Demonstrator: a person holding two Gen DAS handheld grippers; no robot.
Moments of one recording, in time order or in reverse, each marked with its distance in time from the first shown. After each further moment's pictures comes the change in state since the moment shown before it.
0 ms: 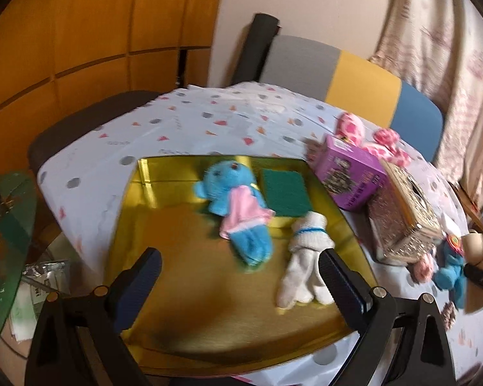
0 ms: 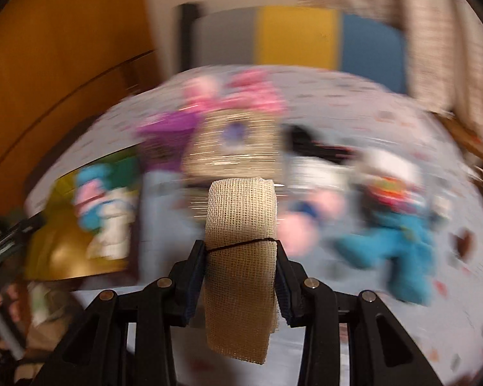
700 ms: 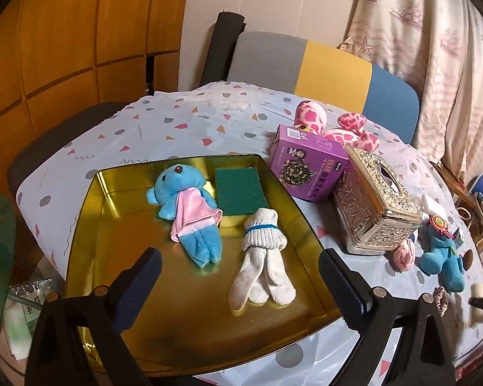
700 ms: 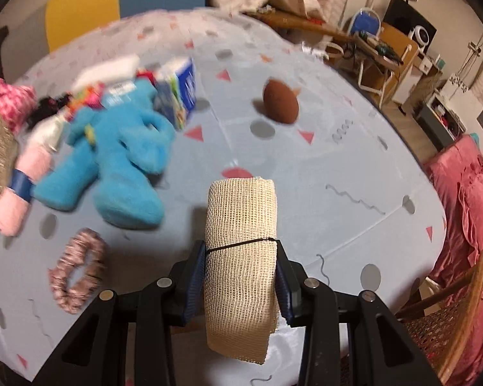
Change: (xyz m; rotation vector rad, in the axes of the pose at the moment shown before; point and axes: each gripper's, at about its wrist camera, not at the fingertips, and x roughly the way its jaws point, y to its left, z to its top) left arm 0.003 -0.051 0.000 0.099 0.006 -0.072; right arm -0.037 -0.253 -0.125 0.549 0.164 -0.585
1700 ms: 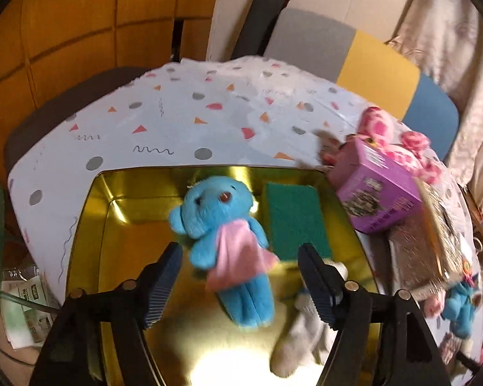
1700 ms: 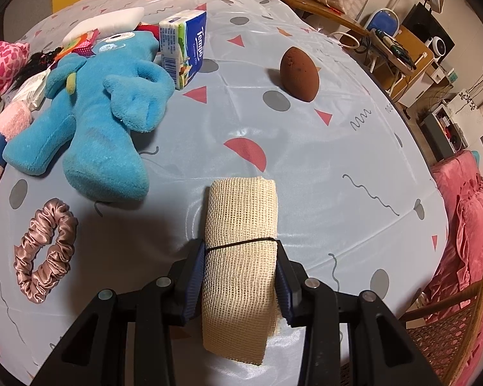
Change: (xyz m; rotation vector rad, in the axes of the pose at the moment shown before) left arm 0.085 0.057 0.055 -0.129 0.128 0.056; right arm 0.043 0.012 -0.005 -0.107 0.125 -0.063
